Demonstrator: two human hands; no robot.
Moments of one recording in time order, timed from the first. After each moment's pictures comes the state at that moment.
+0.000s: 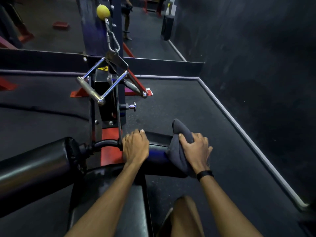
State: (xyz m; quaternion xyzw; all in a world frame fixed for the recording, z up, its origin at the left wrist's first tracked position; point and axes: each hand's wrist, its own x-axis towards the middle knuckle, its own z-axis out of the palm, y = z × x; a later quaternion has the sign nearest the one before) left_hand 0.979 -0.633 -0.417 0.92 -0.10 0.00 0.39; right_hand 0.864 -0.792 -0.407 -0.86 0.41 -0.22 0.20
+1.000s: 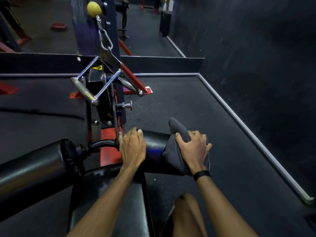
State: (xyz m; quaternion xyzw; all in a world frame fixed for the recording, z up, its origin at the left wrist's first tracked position) left_hand 0.980 -0.630 -0.435 0.91 -0.15 0.03 0.38; right_hand 0.865 -0.784 -0.410 -0.87 0.41 -0.24 0.16
